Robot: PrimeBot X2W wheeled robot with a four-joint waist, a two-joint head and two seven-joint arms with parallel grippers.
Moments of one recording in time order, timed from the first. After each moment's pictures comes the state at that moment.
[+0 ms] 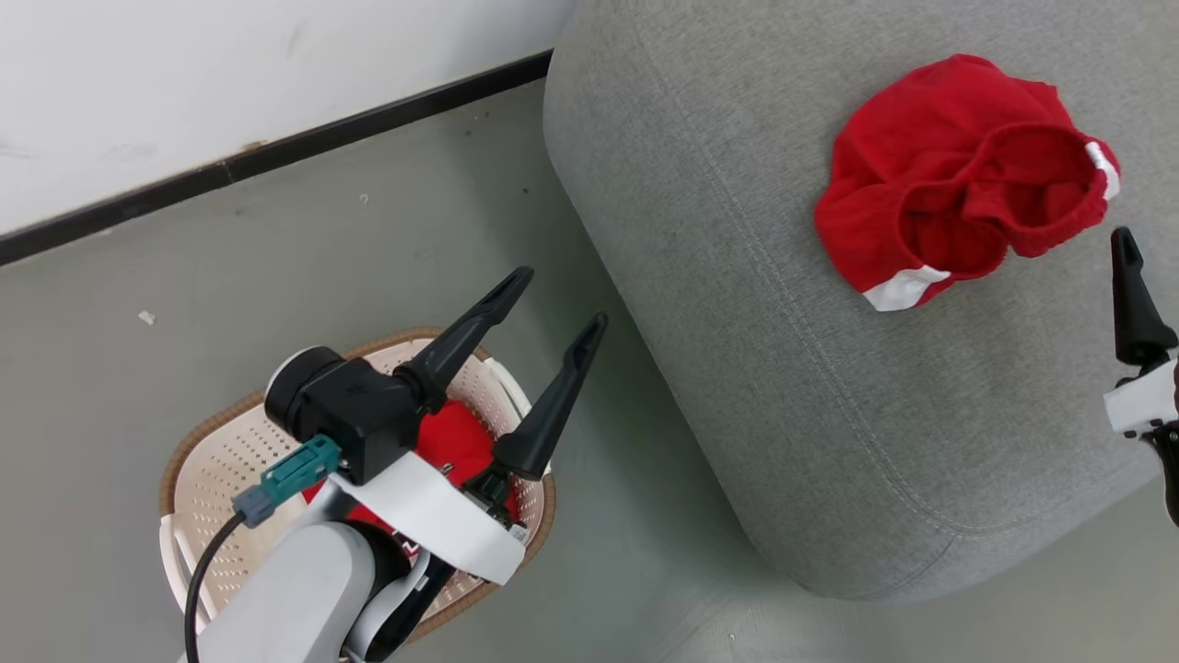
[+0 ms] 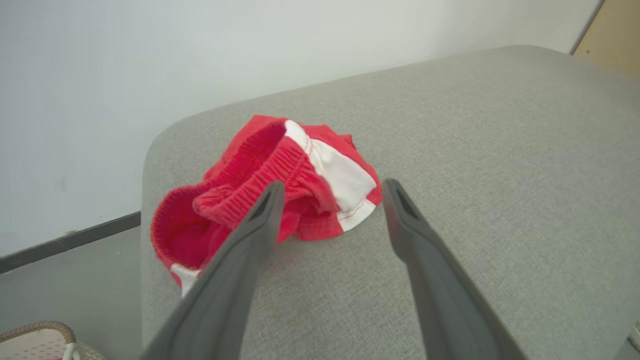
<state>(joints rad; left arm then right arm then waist) -0.41 0.20 -0.53 -0.19 -0.51 -0.04 -0.02 -0.43 -0.31 -0.08 0.47 0.37 0.13 -0.25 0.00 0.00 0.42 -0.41</state>
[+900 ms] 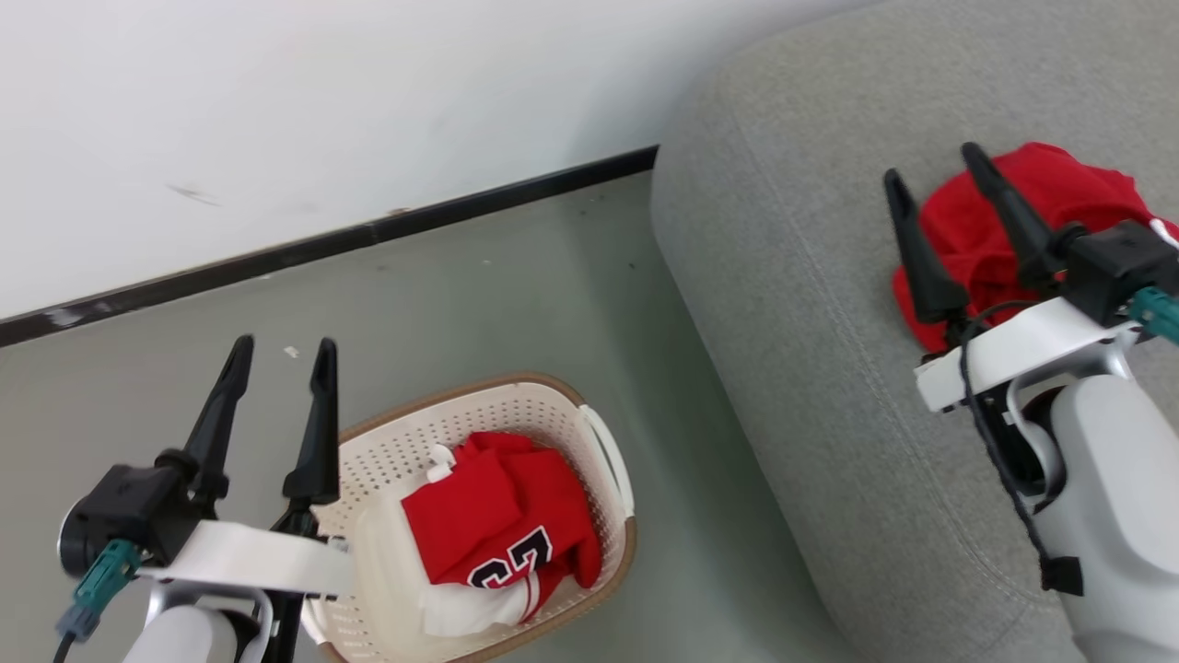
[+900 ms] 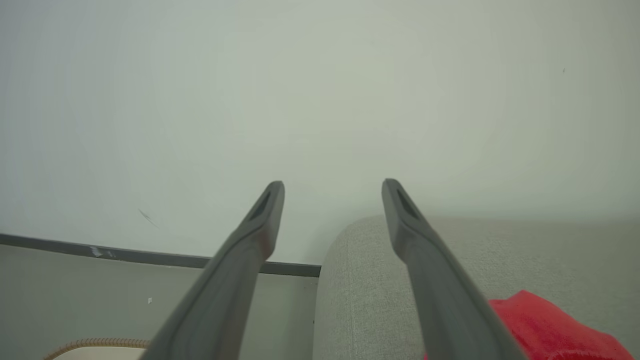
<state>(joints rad) -0.17 0.25 -0.26 -0.10 -0.52 0.15 -0.21 -0.50 -0.18 0.13 0.23 0.15 0.13 -0.26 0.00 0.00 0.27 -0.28</state>
